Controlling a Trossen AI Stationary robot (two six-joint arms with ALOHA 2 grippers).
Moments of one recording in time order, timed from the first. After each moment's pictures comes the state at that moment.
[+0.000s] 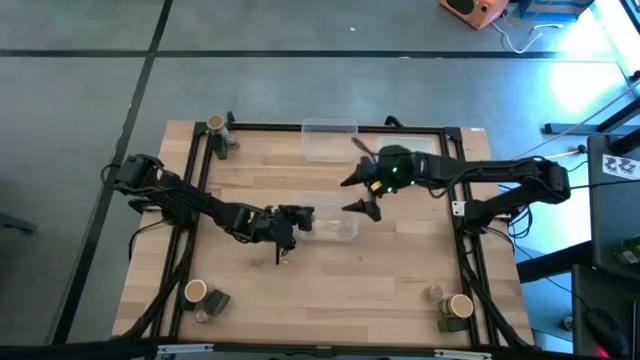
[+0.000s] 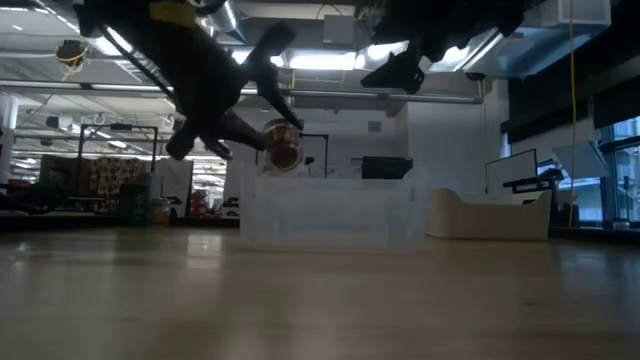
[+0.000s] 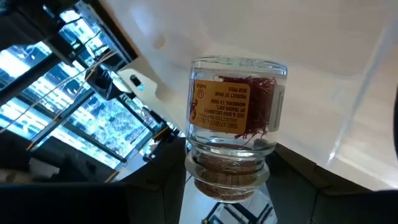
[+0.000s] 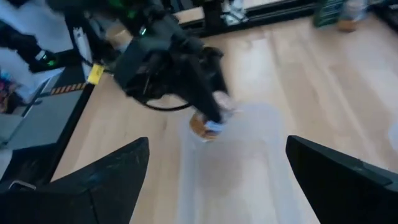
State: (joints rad) left arm -0.27 1.57 0.82 0.04 -0.82 1.73; right arm -0.13 1.34 0.98 -0.15 -0.31 0.11
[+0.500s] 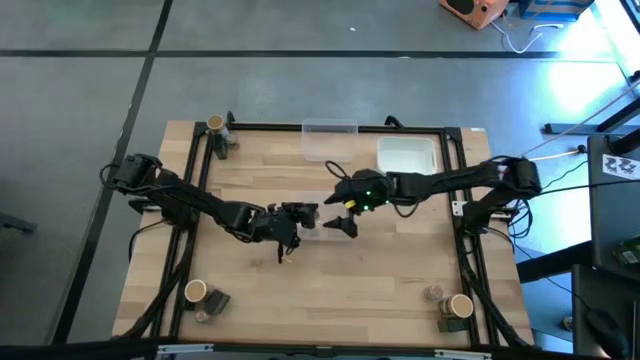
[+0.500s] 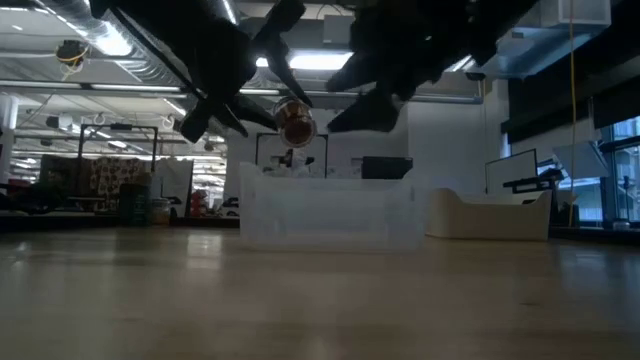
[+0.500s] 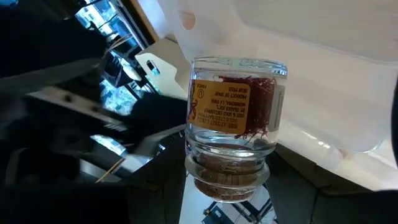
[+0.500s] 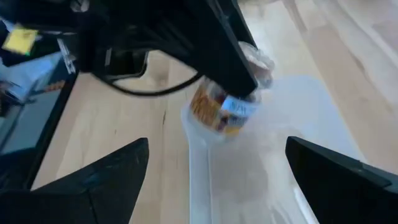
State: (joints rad) left arm -0.27 1.56 0.88 0.04 -0.85 1.75; right arm -0.03 1.60 0.98 0.08 -0.21 0.25
